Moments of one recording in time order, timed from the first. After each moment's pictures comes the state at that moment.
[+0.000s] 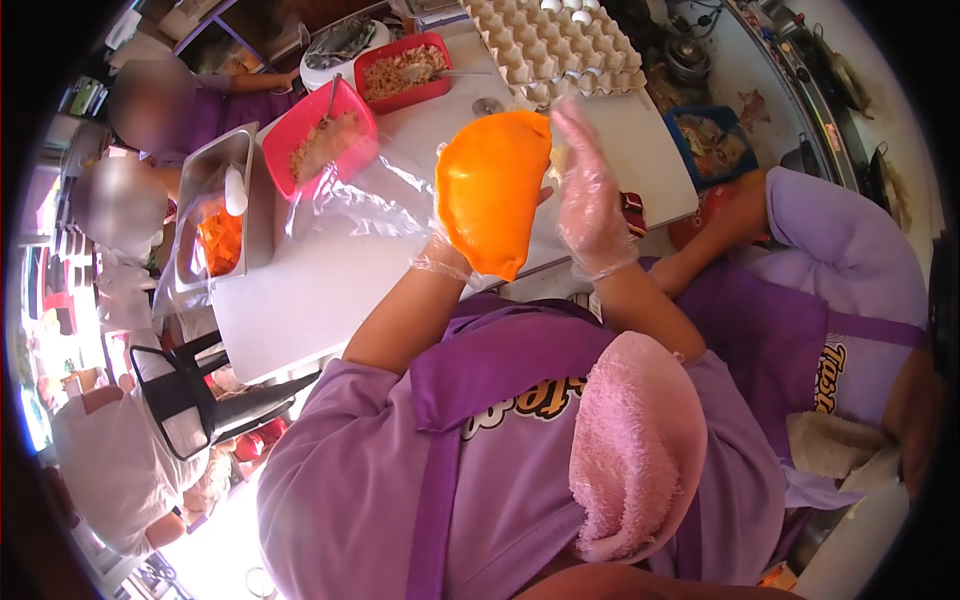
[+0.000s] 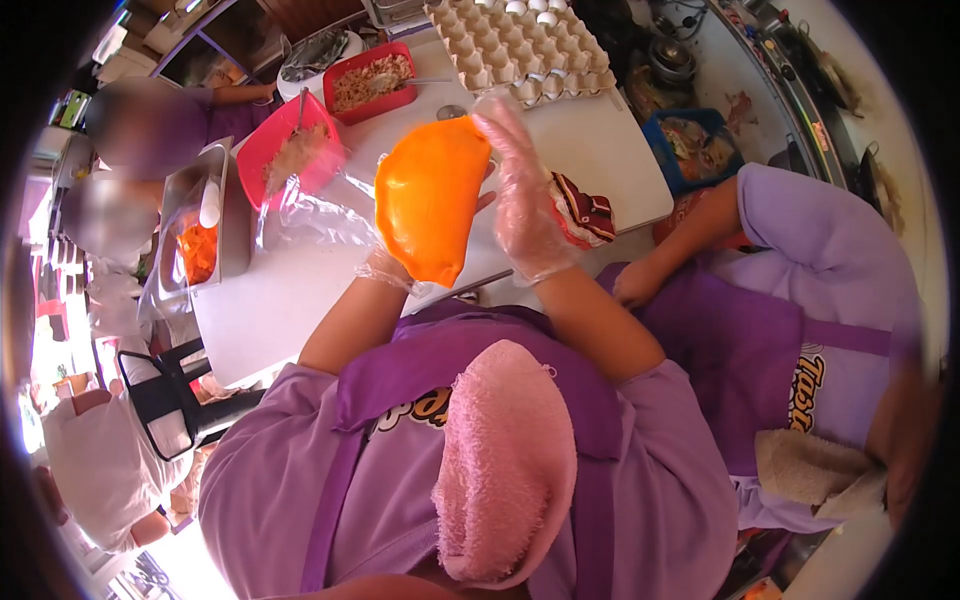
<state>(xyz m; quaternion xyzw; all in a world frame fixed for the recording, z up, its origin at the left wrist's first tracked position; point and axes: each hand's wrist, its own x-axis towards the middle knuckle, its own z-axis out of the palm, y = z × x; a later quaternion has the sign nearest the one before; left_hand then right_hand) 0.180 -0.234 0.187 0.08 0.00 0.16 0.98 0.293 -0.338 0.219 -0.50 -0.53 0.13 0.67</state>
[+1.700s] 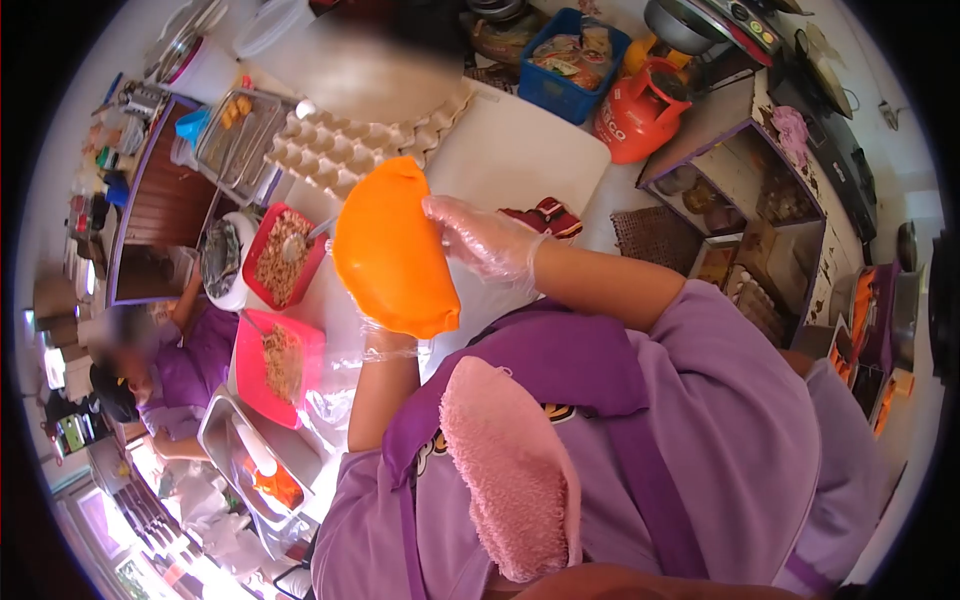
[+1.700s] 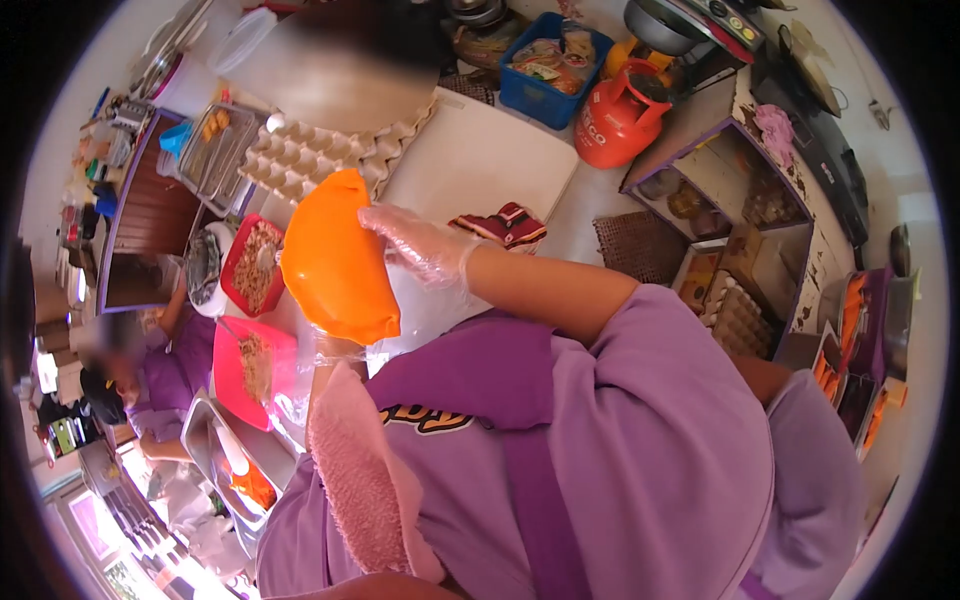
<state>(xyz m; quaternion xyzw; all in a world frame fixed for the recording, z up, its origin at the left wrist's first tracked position) 0.286 -0.187 0.204 0.19 0.06 0.04 0.98 0.368 -0.312 0.200 -0.40 -0.06 0.49 0.78</state>
